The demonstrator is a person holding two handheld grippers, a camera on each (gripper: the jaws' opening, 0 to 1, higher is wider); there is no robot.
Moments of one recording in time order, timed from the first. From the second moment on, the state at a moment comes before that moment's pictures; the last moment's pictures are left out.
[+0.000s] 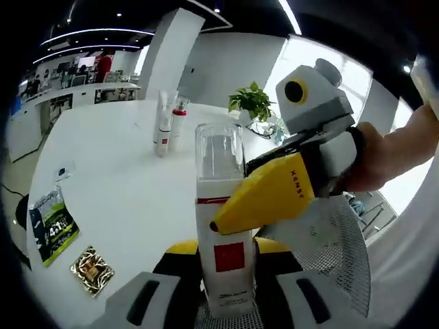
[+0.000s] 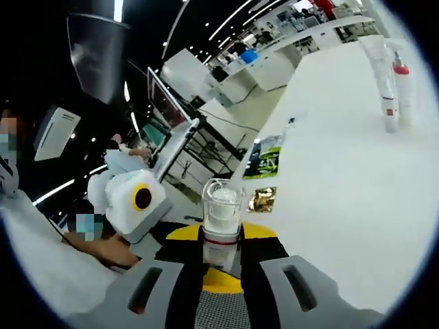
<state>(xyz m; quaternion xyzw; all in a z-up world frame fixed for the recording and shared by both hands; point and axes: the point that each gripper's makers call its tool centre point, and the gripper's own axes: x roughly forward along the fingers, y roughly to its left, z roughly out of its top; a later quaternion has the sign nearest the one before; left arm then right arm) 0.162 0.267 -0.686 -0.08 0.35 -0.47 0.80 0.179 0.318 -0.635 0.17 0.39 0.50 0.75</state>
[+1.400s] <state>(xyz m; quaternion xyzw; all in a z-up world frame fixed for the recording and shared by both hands) 0.144 0.258 -0.632 -0.30 0.34 -0.56 0.69 0.171 0.348 -0.597 0.27 0.35 0.58 0.69</state>
